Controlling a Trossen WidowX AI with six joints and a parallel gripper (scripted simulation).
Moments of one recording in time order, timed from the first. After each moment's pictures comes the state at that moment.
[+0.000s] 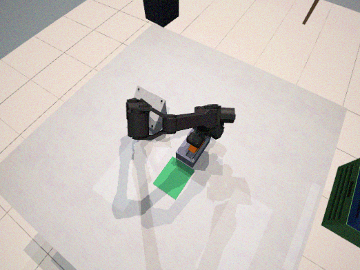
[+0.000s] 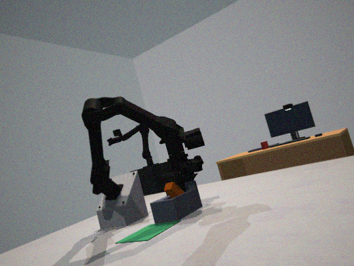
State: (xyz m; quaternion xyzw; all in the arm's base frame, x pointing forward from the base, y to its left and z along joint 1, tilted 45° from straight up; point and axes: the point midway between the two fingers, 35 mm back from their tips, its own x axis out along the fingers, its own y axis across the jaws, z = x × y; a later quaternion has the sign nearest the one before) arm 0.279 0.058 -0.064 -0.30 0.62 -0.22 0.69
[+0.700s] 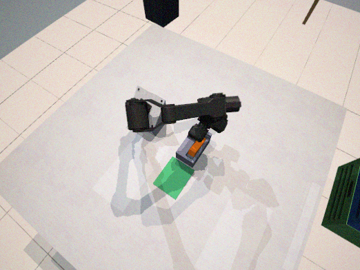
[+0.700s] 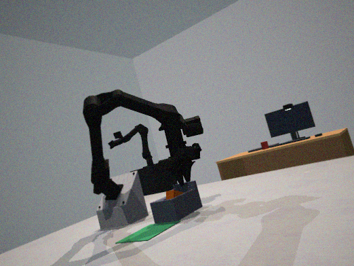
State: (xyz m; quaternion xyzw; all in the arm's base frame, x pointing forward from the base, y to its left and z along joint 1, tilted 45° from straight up) arm 0.272 0.095 -0.035 -0.31 0.63 -0.22 0.68
